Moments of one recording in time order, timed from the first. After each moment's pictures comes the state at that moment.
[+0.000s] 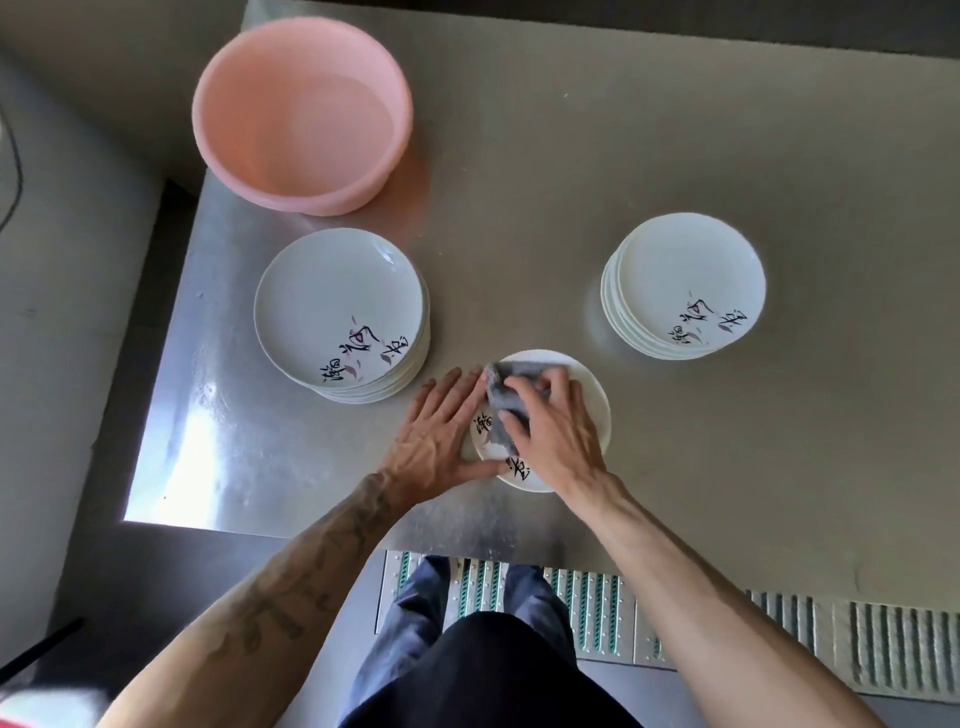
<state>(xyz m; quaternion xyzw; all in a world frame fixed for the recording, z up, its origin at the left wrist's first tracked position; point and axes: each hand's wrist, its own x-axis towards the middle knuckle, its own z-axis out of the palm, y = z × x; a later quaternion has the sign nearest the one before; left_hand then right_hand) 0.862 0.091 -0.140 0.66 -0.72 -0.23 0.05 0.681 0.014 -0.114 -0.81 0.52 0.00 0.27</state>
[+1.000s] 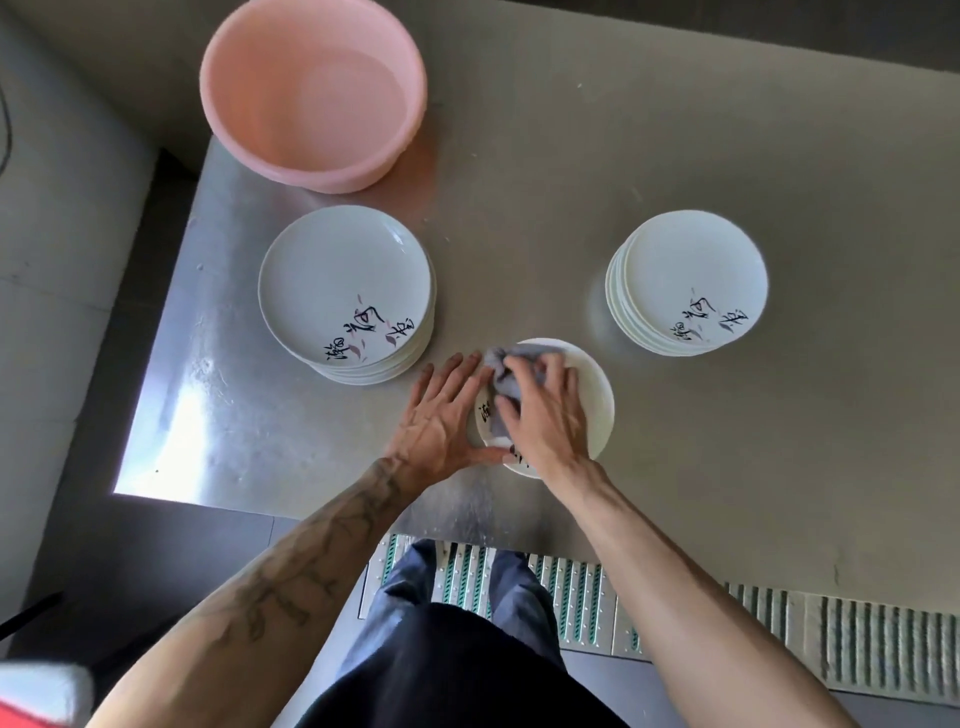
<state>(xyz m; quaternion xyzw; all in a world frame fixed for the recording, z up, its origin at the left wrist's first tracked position) 0.851 0.088 -0.143 0.70 -0.67 -0.24 0.06 0.695 0.016 -0.116 -0.79 0.56 -0.01 0.25</state>
